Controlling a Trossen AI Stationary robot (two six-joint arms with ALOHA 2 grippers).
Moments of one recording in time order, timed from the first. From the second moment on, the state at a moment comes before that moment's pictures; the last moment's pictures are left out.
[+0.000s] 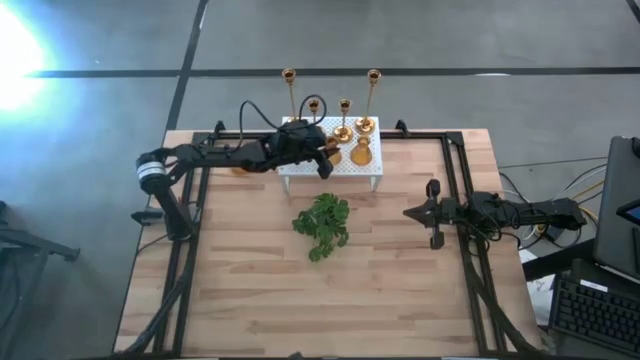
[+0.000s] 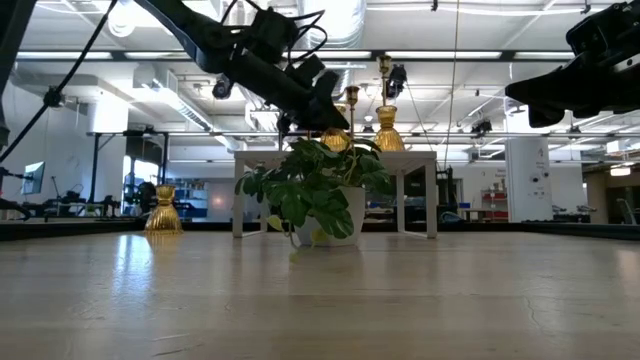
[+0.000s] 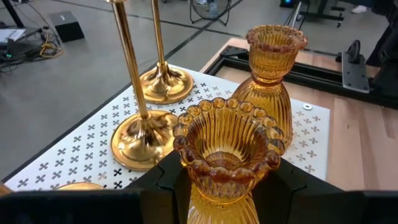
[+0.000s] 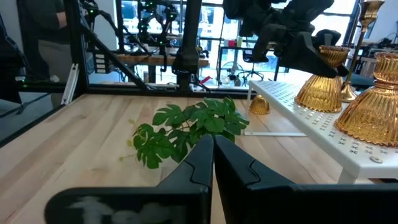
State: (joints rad) left arm 0.41 1.69 1.14 0.23 -0.06 -0.02; right arm 0.07 0.05 0.01 0.03 0.11 -0.02
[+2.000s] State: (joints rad) left arm 0.41 1.68 1.16 0.15 -0.02 -0.04; right arm 0.07 0.05 0.01 0.03 0.11 -0.02
